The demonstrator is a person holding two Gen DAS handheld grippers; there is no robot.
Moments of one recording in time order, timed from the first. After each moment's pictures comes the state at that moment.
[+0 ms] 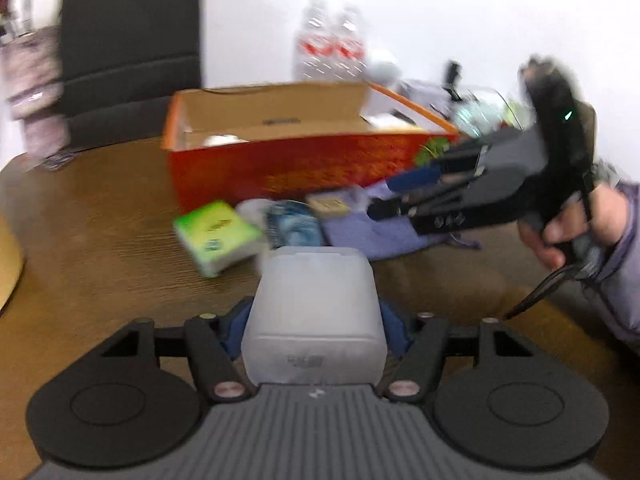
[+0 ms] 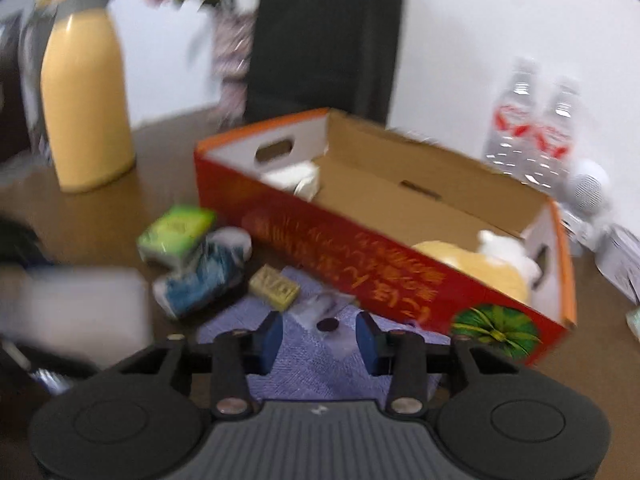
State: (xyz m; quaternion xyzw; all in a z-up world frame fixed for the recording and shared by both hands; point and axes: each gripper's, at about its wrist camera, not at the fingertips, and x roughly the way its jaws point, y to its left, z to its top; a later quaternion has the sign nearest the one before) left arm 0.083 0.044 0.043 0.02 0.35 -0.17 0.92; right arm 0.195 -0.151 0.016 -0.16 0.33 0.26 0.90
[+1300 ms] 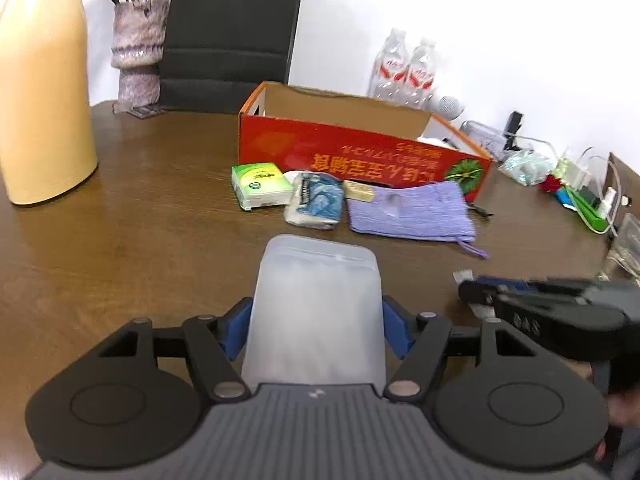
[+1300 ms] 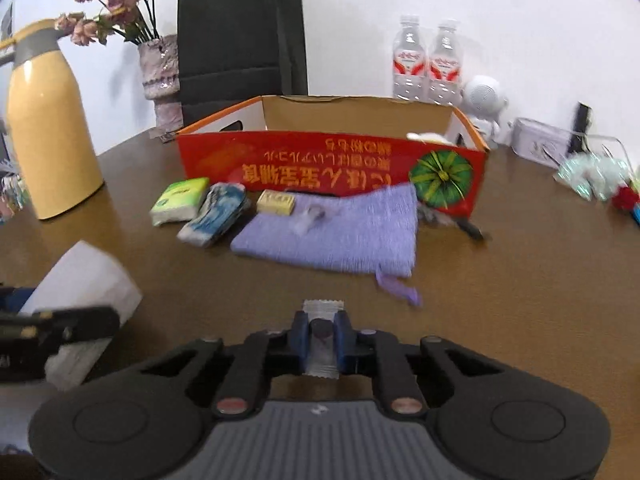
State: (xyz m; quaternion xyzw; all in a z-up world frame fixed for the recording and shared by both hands) left arm -0.008 0.020 0.034 -0.06 0.32 -0.04 0.94; right arm 0.052 -0.166 0.003 -0.01 0.33 0.12 0.93
